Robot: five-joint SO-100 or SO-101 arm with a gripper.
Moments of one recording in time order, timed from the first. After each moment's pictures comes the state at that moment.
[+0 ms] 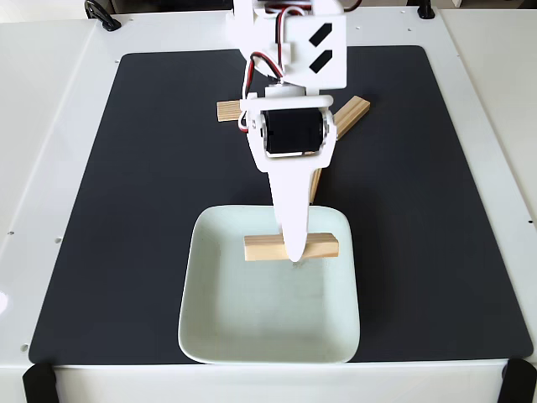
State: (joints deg) arm -12.7 34.9 8.6 69.5 -2.5
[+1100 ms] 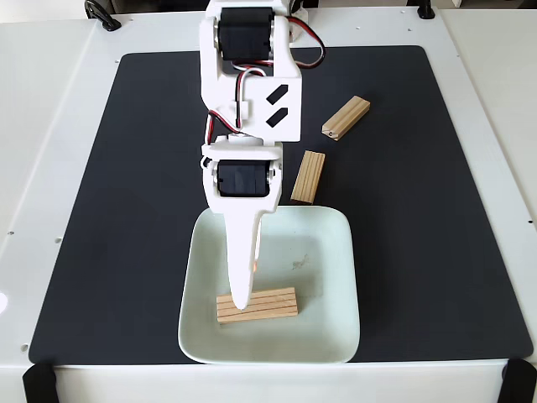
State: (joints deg) arm -8.3 35.5 18.9 61.3 3.9
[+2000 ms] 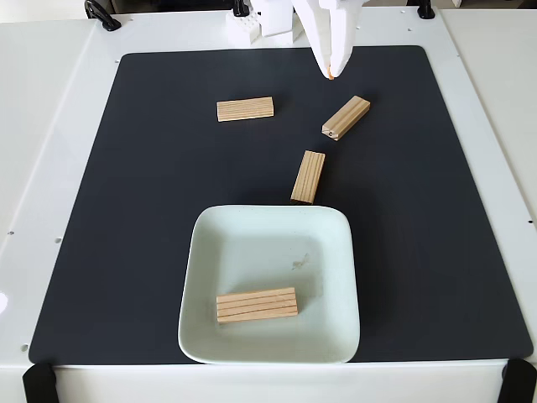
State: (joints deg) arm -27.9 124.2 123.9 61.3 -20.4
